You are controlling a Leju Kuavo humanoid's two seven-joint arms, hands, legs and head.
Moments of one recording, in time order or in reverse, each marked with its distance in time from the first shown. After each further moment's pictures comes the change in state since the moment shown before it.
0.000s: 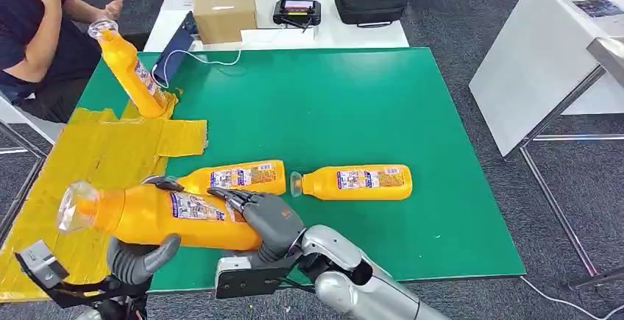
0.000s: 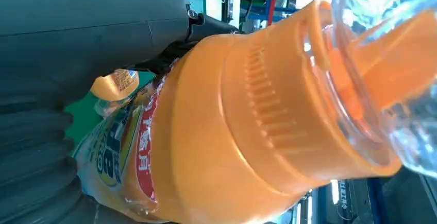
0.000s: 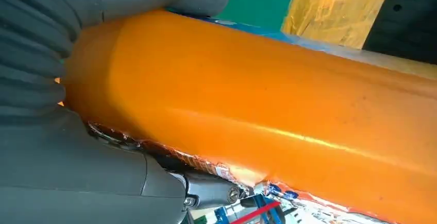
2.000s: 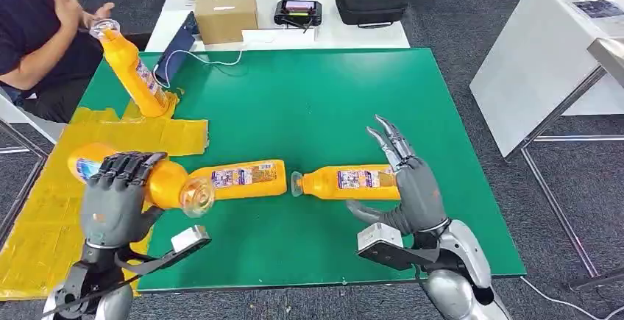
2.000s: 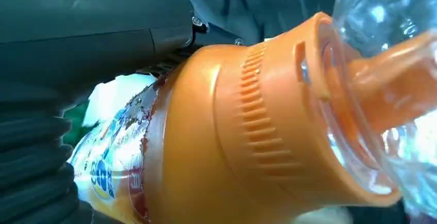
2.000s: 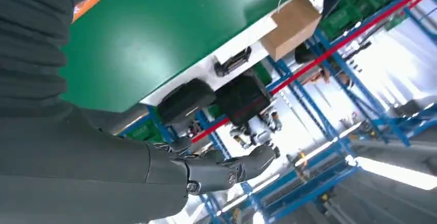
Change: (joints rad) left arm -0.189 0.119 0.033 0.123 -1.726 0.690 0.182; right arm 0.316 -0.214 -0.589 -0.457 0.100 -0.120 -0.167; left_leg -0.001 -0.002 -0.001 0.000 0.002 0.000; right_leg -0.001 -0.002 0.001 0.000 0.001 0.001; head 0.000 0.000
